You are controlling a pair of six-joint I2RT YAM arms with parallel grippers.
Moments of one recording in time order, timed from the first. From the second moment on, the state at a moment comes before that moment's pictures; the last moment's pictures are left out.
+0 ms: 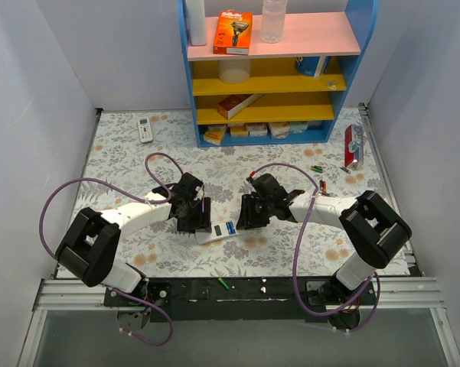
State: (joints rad) left arm -0.60 1.45 0.77 -0.51 0.12 -0.60; right arm 0.79 1.61 0.79 -0.11 -0.28 0.68
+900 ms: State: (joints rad) left arm -0.63 1.47 0.79 -0.52 0.10 -0.61; right arm 0.80 1.62 0.84 -0.11 -0.26 0.68
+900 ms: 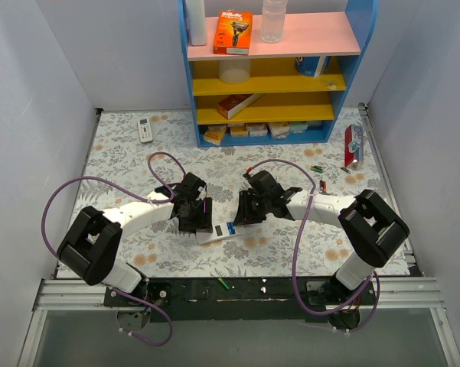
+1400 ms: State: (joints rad) left arm -0.63 1.47 0.79 -0.52 0.10 -0.62; right arm 0.81 1.55 0.90 -0.22 -0.16 0.63
